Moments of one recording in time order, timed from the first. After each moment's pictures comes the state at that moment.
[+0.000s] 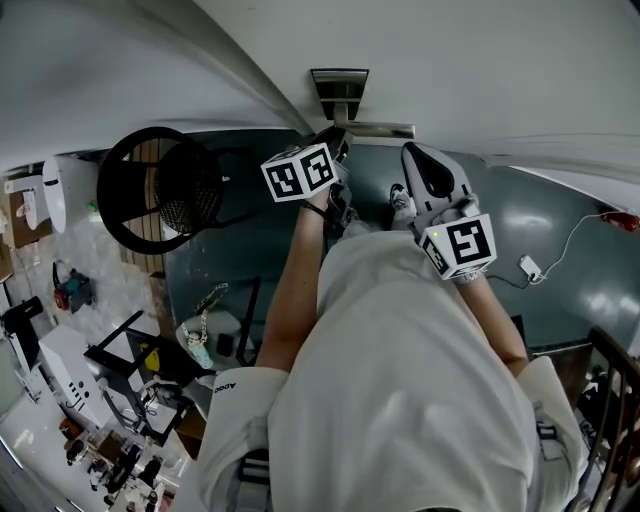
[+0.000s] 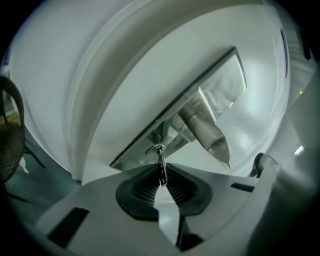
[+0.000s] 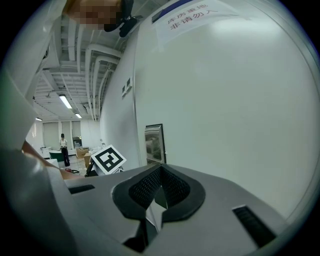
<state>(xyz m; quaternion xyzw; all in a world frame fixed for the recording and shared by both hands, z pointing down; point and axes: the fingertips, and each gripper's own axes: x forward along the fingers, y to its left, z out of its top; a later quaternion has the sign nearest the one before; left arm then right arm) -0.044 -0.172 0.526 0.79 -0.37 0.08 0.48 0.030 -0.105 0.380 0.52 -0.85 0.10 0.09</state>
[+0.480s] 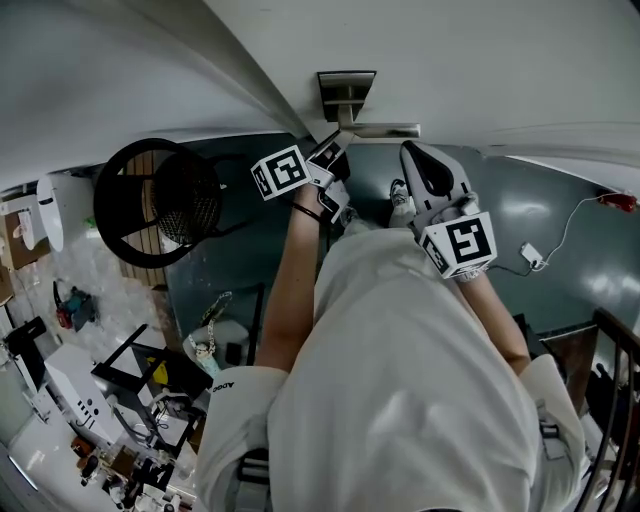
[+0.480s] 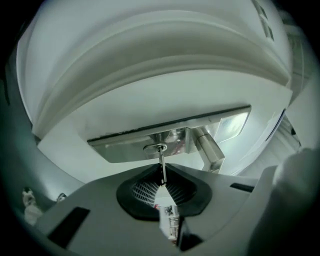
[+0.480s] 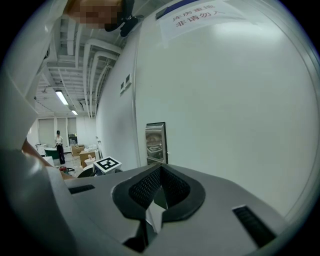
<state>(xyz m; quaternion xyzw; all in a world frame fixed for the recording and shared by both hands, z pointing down) -0.040 -0.172 0.516 0.74 -0.21 -0.10 0.63 0.016 -0.110 0.380 0.54 -0.83 0.10 0.10</state>
